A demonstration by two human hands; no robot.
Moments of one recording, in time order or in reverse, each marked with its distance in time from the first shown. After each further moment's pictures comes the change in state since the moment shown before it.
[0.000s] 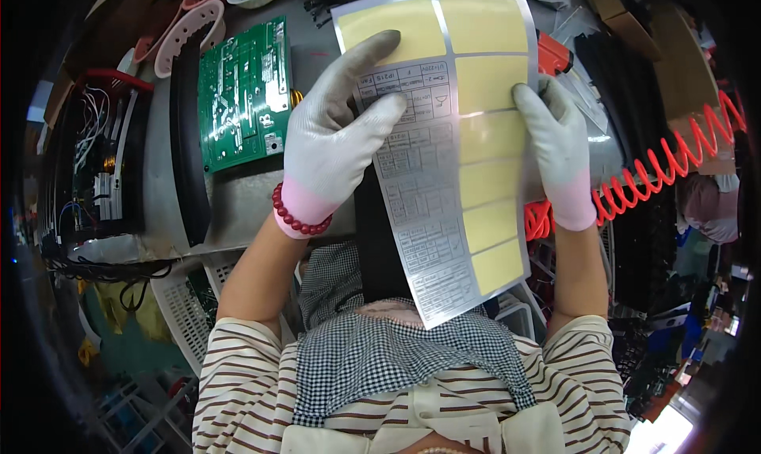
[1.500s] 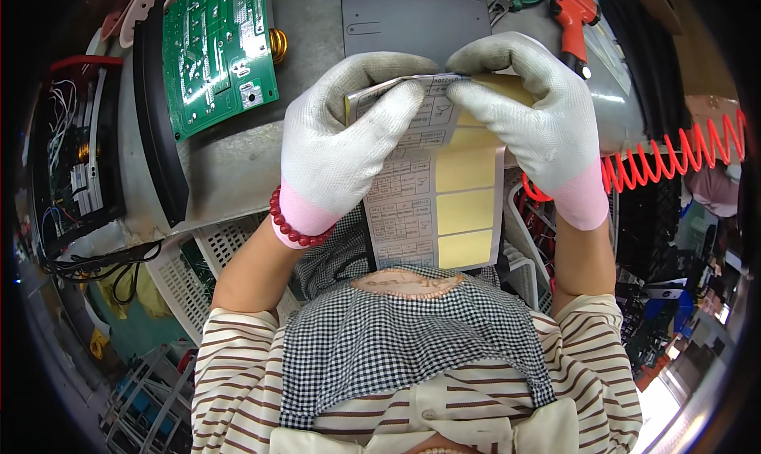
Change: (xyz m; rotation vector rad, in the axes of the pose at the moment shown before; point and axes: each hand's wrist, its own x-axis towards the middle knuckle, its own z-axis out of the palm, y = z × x) left_hand -0.038 -0.006 0.002 0.035 0.061 -0.305; right_hand -0.019 0.001 0.044 -0.329 -0.269 -0.248
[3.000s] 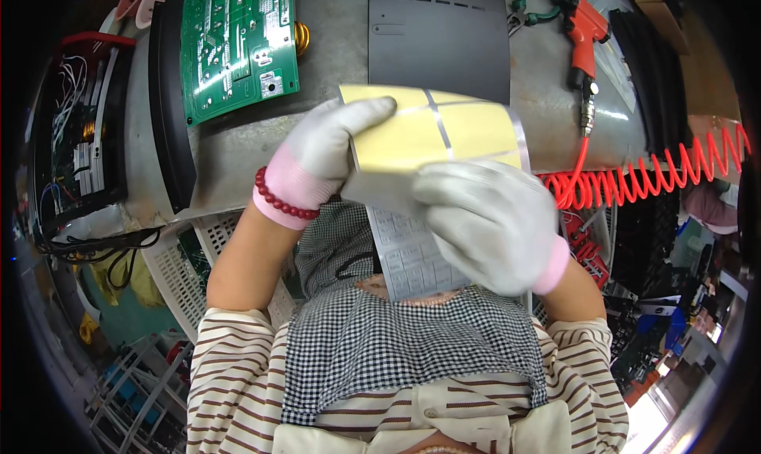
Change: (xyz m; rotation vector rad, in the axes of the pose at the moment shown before) left_hand -0.001 -0.020 -0.045 -0.264 -0.146 -0.545; right_hand -0.045 -0.029 0.022 -0.332 -0.292 -0.456
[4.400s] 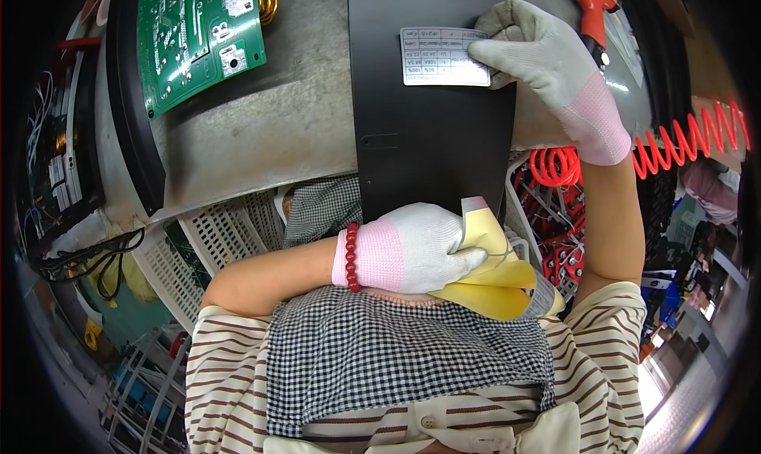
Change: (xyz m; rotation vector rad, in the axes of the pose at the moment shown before) left_hand -0.012 -0.073 0.054 0.832 -0.738 -0.108; right_hand 0.025 0.098 -0.006 0.553 0.011 0.843
